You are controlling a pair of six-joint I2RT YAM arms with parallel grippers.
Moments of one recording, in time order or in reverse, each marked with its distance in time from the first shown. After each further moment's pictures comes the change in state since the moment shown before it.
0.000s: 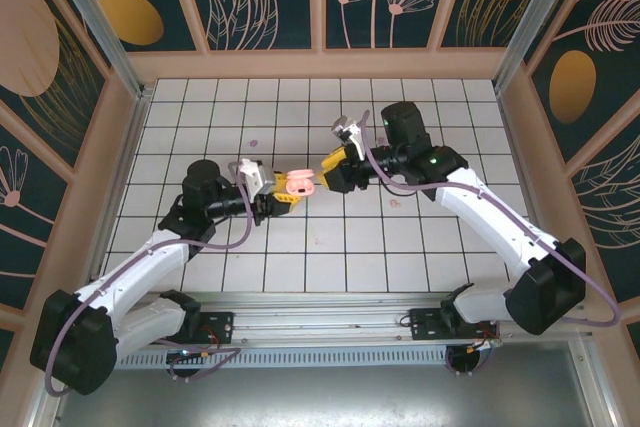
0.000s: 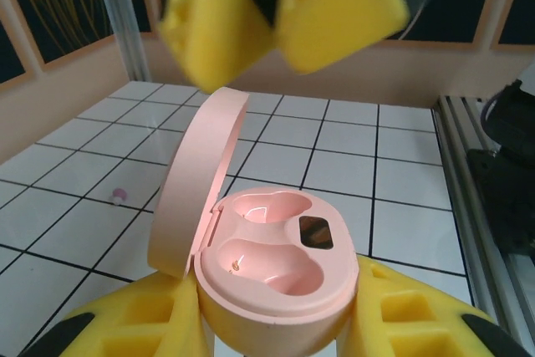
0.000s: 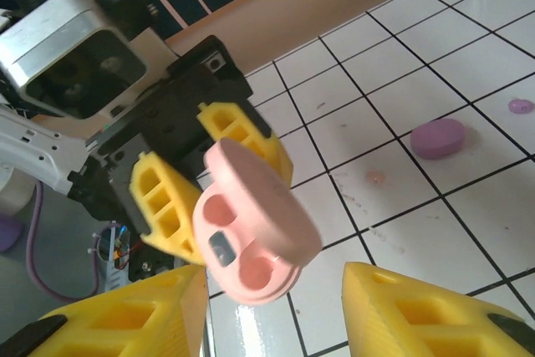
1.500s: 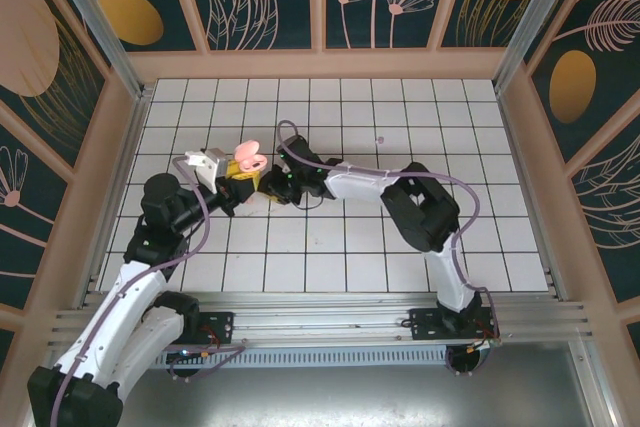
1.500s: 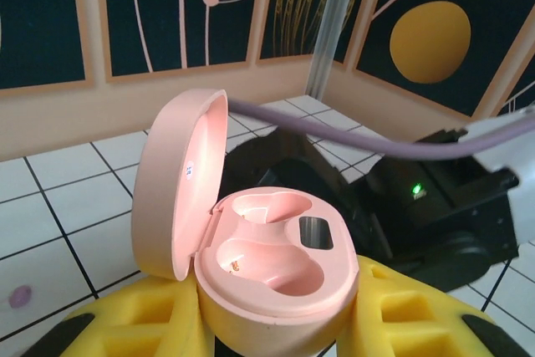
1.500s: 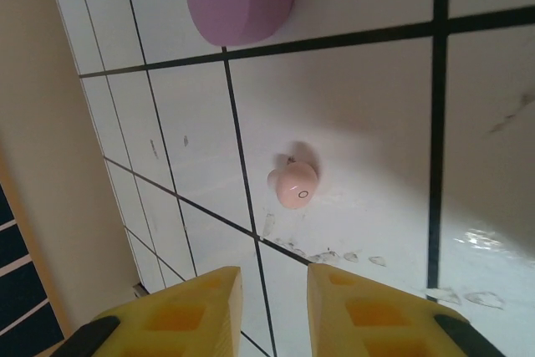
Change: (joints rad) left arm 0.170 -0.344 -0.021 -0.219 -0.320 -0.288; right arm 0.306 0.830 0.316 0.308 0.452 1.253
